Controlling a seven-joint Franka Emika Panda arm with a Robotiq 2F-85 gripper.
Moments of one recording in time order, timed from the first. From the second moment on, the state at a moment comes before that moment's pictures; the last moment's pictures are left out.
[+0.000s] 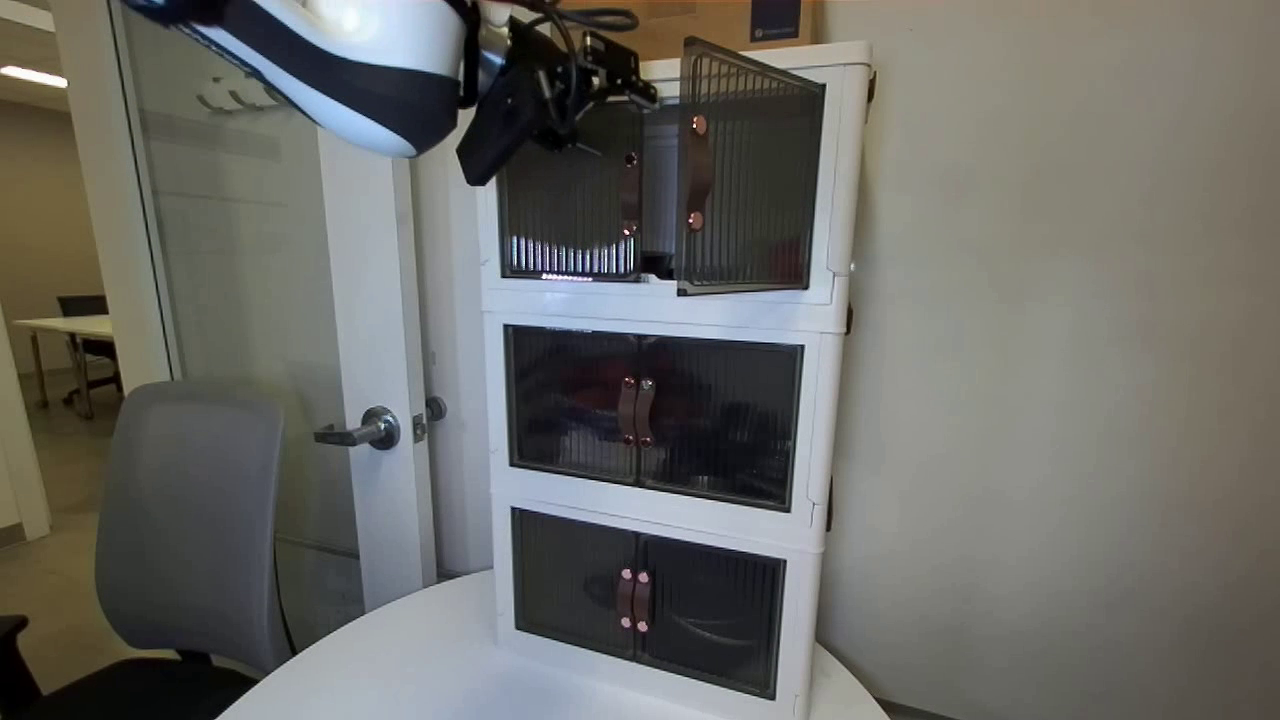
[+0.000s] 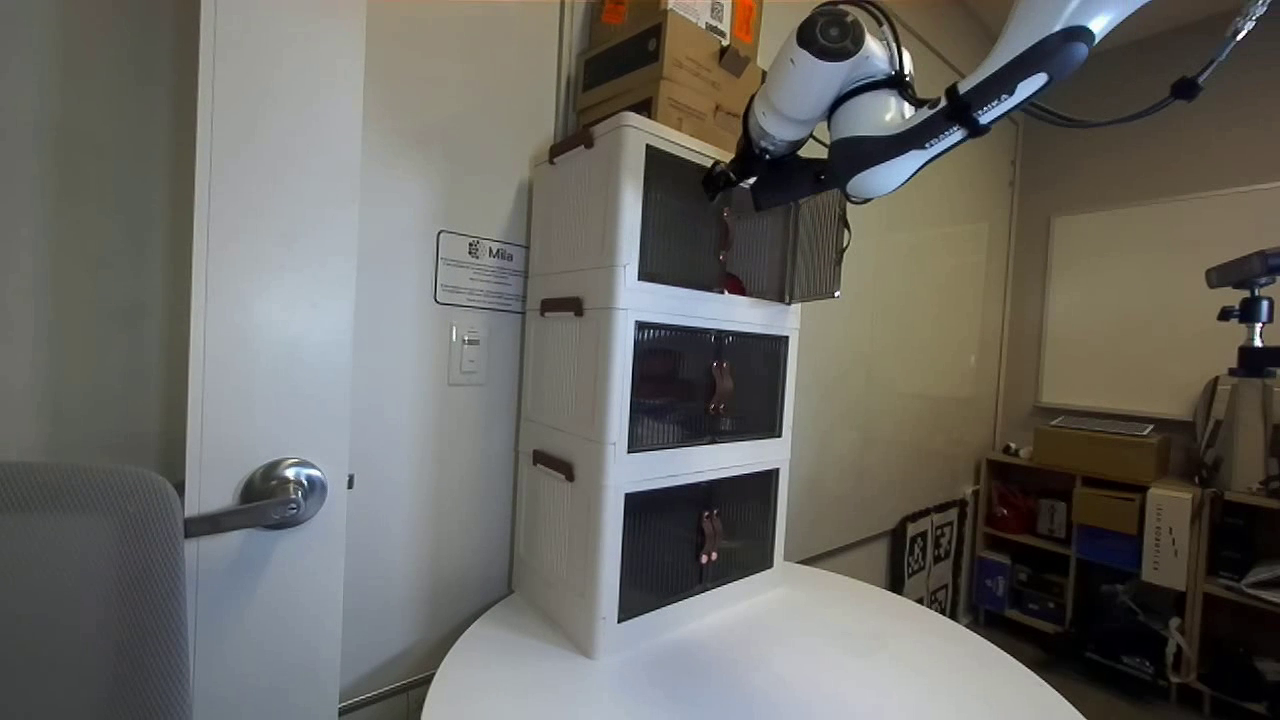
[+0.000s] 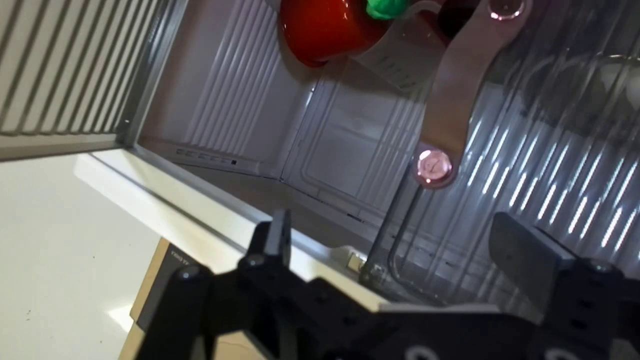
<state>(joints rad) -0.02 0.22 0.00 -1.51 -1.47 2.71 1.16</state>
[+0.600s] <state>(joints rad) -0.05 0.18 0.02 -1.57 -1.25 2.81 1.03</state>
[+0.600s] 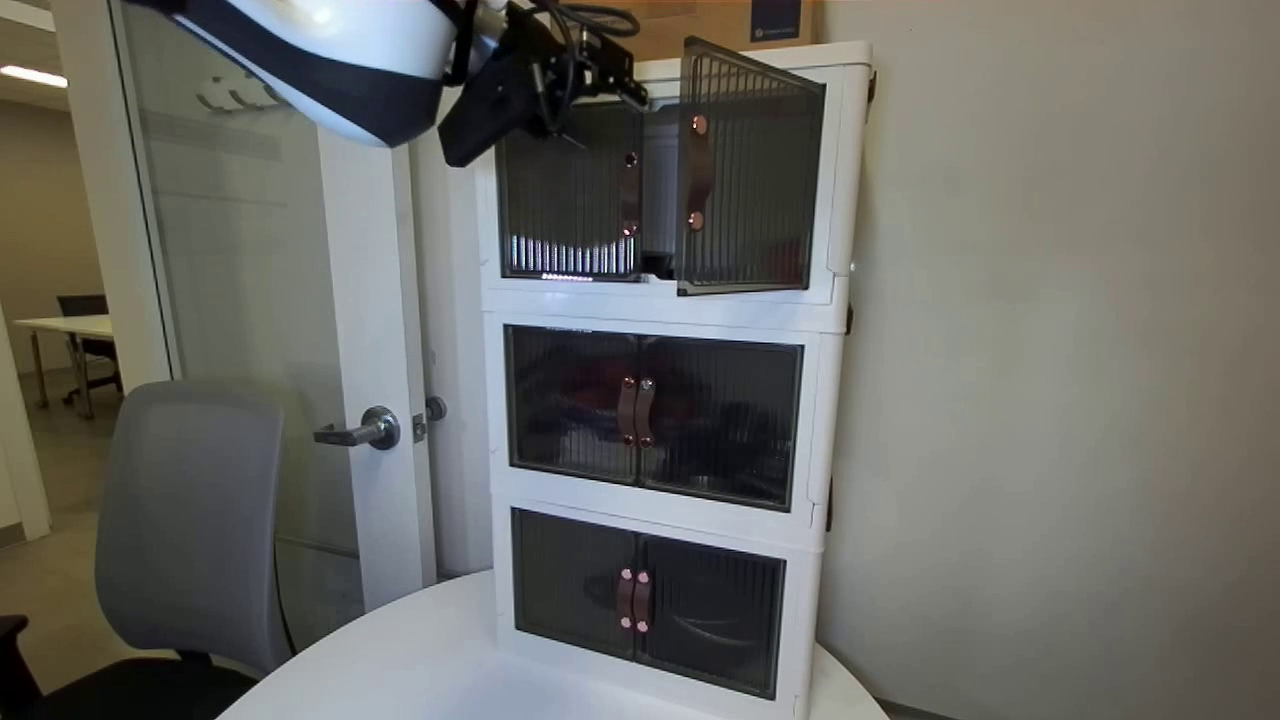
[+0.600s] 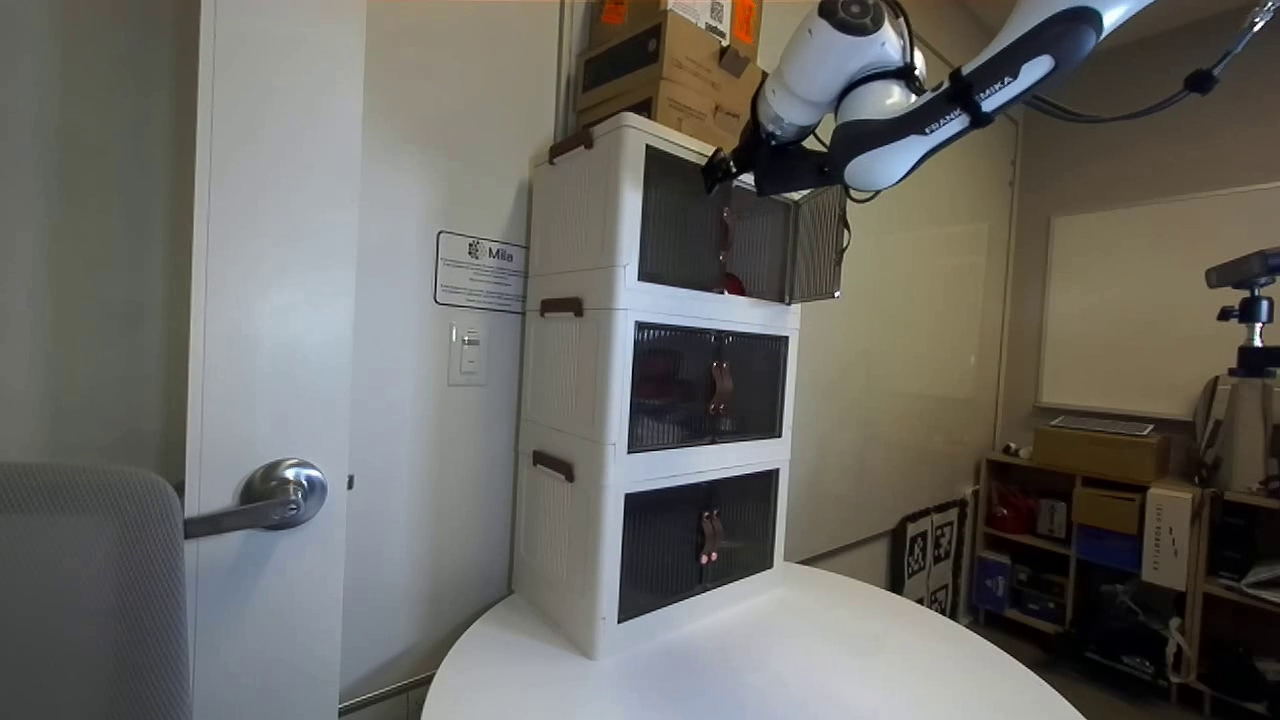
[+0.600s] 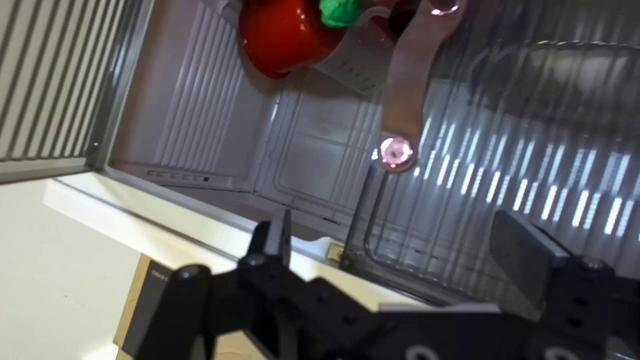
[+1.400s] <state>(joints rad) 0.16 -0.23 -0.02 -2.19 -0.27 2.77 0.27</state>
